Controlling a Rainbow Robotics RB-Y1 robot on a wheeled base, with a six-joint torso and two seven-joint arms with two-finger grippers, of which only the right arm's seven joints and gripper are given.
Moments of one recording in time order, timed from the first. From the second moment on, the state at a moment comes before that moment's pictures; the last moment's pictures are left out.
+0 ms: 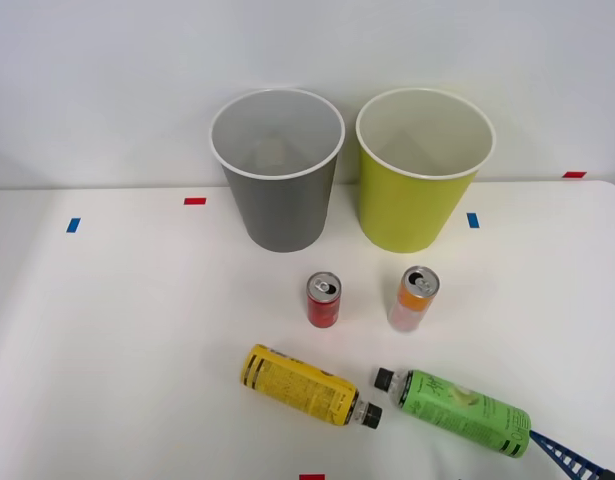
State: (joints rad) arm 0.98 -0.77 0.31 -2.18 -0.17 -0.28 1.68
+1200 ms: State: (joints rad) arm 0.68 -1.16 0.44 -2.62 0.09 0.77 1.36
